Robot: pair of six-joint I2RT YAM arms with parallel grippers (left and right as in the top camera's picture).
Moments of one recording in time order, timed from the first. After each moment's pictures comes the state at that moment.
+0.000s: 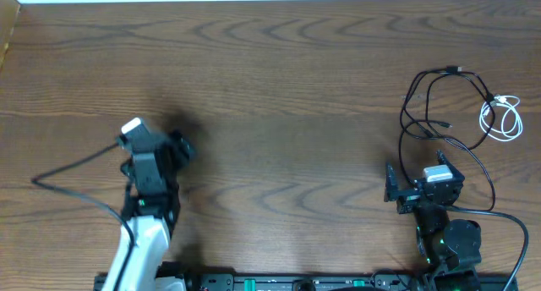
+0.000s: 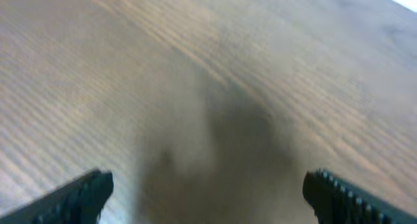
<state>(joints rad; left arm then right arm) 0.06 1.06 0.34 0.09 -0.25 -0.45 0.17 0.06 0.01 -0.07 0.03 -0.09</state>
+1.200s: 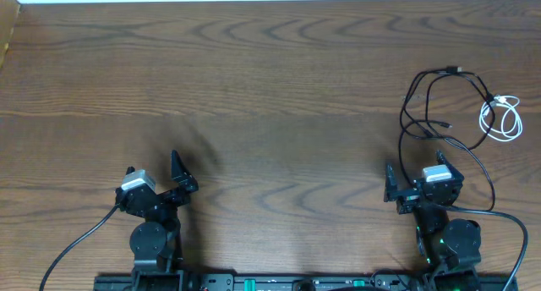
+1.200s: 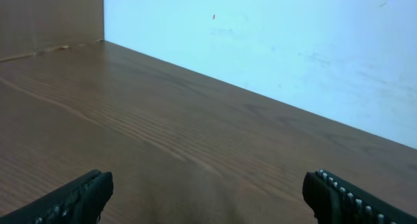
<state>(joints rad) -0.02 0.01 0.02 -0.10 -0.26 -0.27 0.17 0.06 0.01 -0.07 0.03 -0.09</state>
